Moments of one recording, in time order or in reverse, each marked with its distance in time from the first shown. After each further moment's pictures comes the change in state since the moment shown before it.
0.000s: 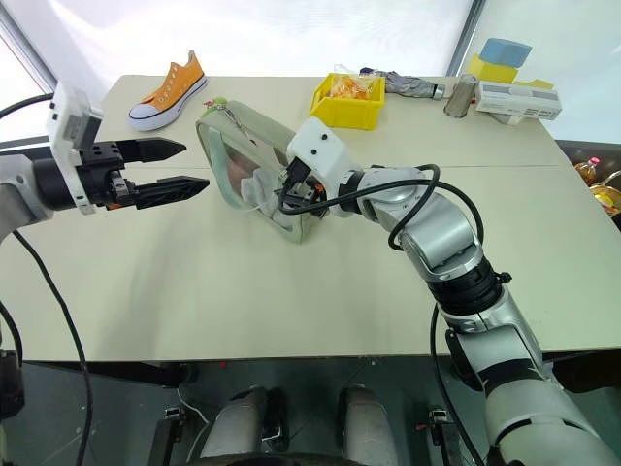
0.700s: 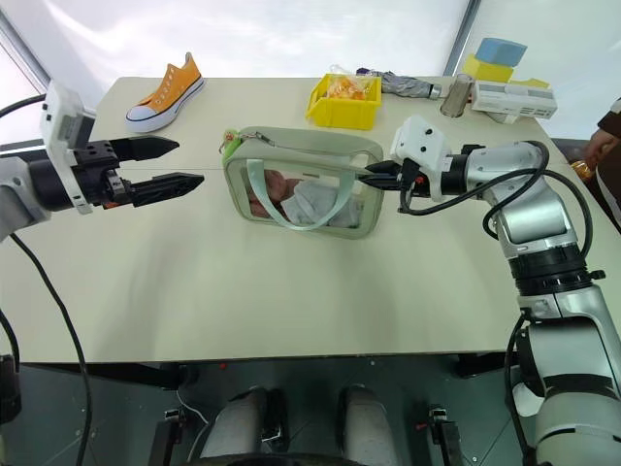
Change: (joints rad) left arm 0.028 0.006 0.009 0.017 -0.012 -0.045 0.029; right arm 0.022 -0.295 -0.176 0.464 -0.031 -0.623 0.552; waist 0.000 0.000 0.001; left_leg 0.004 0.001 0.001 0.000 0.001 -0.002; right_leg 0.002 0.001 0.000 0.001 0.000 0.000
